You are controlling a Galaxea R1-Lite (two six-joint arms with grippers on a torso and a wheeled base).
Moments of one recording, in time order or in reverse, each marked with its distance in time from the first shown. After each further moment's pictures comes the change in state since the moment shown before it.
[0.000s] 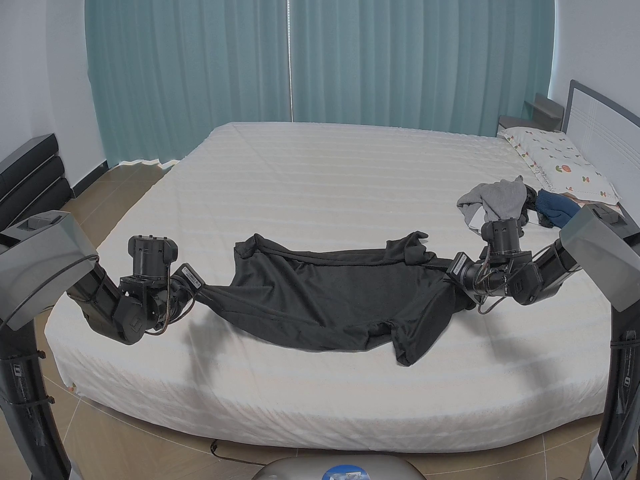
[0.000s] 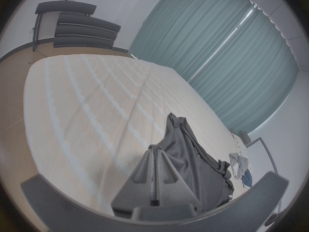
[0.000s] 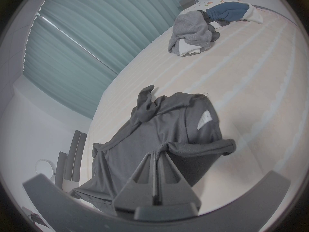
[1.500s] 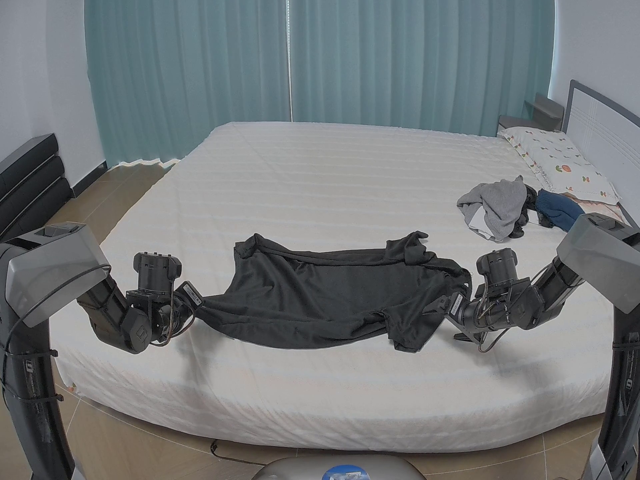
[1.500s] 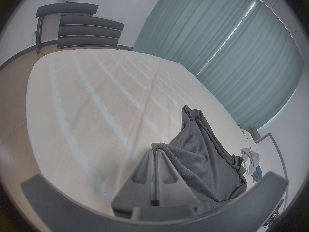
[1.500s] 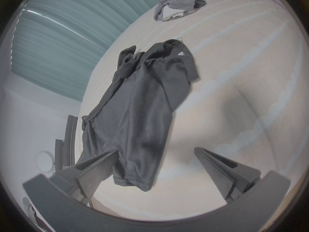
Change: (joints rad) left arm 0.008 0.066 0.021 -0.007 0.006 0.027; right arm 0.046 -0.040 0.243 0.006 0.086 0.011
